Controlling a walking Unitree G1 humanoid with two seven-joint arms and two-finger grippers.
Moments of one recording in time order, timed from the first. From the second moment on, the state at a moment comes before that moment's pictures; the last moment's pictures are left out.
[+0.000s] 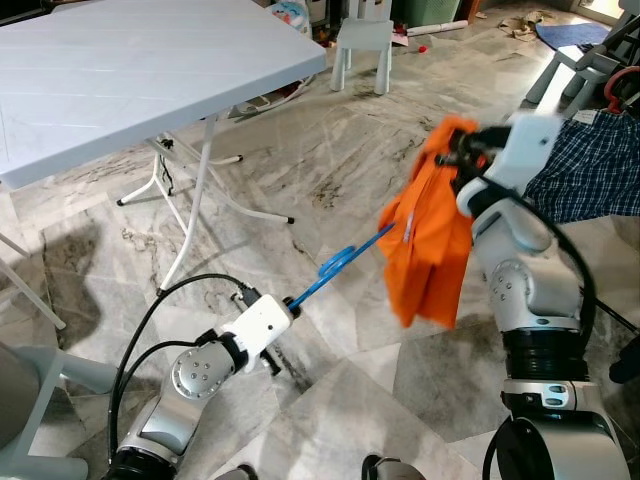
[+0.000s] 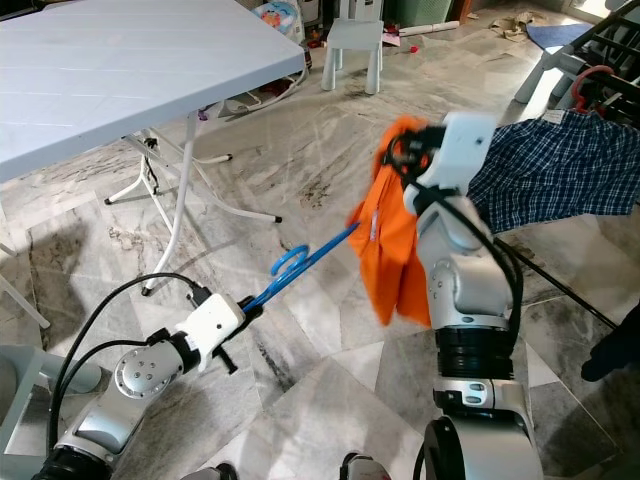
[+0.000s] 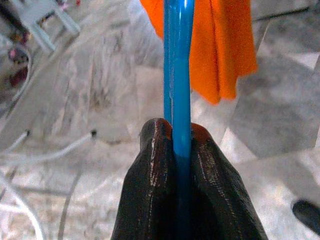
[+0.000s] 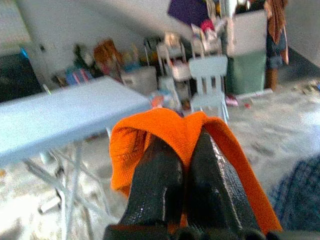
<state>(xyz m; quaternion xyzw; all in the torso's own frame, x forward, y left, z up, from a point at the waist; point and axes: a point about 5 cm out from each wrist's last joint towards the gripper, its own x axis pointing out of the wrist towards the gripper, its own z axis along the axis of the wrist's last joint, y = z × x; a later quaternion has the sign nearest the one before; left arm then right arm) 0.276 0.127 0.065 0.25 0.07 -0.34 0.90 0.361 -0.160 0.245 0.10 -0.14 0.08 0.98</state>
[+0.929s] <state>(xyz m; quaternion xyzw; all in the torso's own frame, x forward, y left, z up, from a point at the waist) 0.265 0.113 0.080 0.15 0.02 -0.37 0.92 0.362 -0.203 0.161 -0.04 0.01 -0.12 0.99</state>
